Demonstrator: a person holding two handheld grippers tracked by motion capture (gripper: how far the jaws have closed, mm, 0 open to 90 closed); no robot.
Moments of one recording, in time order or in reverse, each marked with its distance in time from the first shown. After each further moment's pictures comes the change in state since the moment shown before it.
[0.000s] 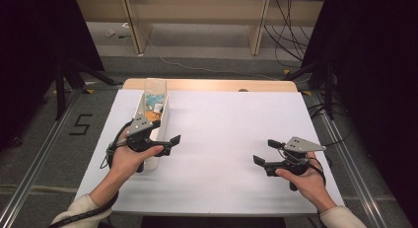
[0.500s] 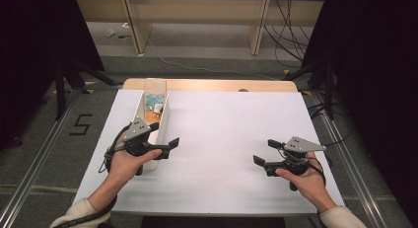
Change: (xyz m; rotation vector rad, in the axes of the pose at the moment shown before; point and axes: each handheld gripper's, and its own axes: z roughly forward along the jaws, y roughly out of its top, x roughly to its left) left arm -0.002 -0.008 -0.006 -0.021 0.000 0.008; right arm 0.000 0.000 0.000 0.001 -0.001 0.000
